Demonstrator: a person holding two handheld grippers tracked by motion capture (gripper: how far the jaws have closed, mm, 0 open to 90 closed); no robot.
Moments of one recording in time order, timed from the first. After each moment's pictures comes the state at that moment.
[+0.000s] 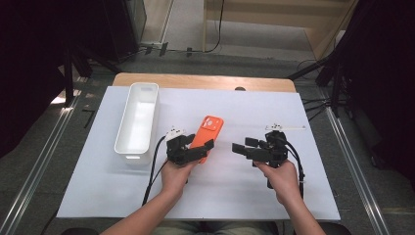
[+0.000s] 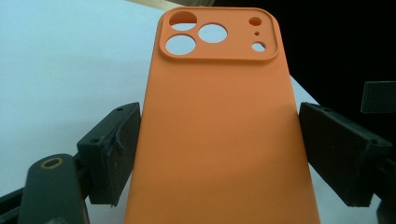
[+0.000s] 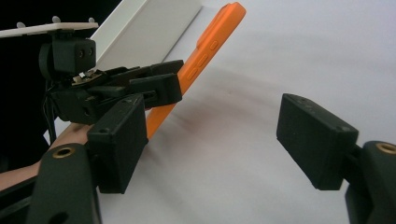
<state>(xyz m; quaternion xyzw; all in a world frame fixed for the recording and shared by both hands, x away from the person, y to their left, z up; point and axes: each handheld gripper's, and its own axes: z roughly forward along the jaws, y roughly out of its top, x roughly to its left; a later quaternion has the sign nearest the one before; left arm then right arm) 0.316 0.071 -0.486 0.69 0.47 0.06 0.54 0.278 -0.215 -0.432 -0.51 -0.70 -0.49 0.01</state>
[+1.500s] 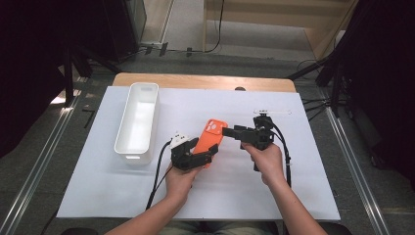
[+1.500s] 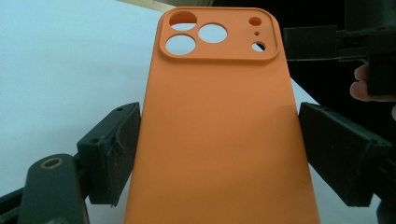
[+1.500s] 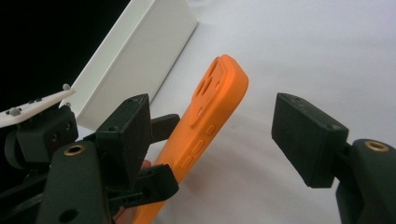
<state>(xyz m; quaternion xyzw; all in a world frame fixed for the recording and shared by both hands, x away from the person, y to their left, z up) 0.300 0.058 -0.493 0.69 0.46 0.07 0.55 0.329 -0.195 -0.435 -0.54 -0.68 -0.50 0.04</state>
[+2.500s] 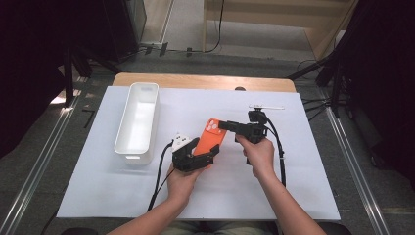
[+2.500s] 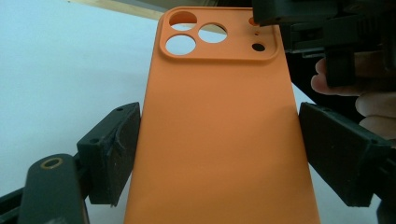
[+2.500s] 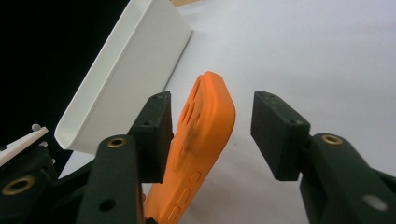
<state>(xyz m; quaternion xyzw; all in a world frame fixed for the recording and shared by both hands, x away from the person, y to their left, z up) 0.293 0.053 -0.489 0.68 0.46 0.09 0.56 0.351 -0.184 -0.442 -0.56 -0.66 -0.50 0.06</state>
